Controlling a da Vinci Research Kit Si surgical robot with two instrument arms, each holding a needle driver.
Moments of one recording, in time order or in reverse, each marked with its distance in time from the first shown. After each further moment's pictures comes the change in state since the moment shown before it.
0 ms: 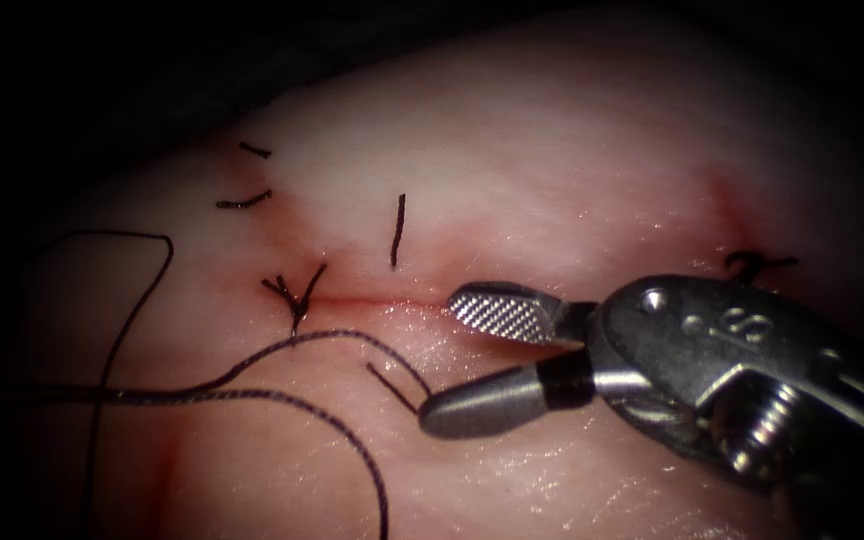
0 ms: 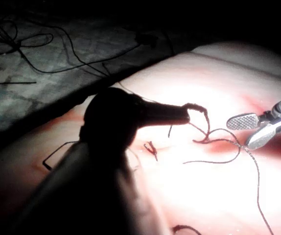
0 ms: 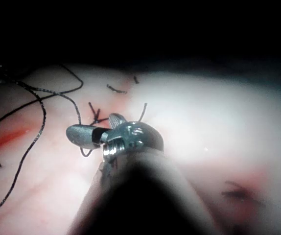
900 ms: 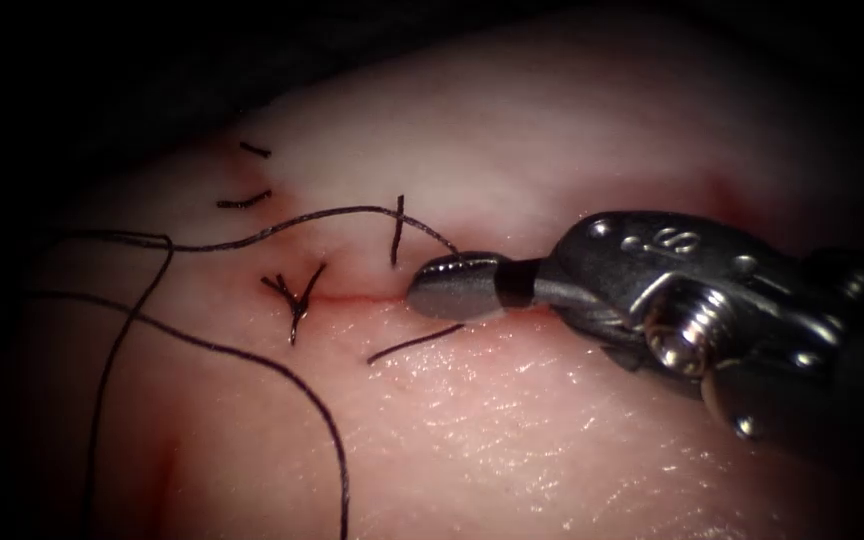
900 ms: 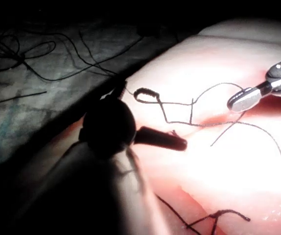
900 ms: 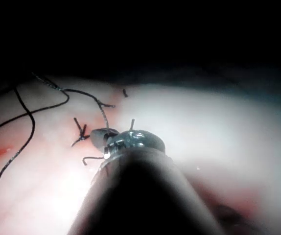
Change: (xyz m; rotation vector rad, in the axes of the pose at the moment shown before) right arm 0.002 0.004 0.003 -0.182 0.032 -0.015; left arm -0.005 -0.002 -0.003 0.394 -0.252 -0.173
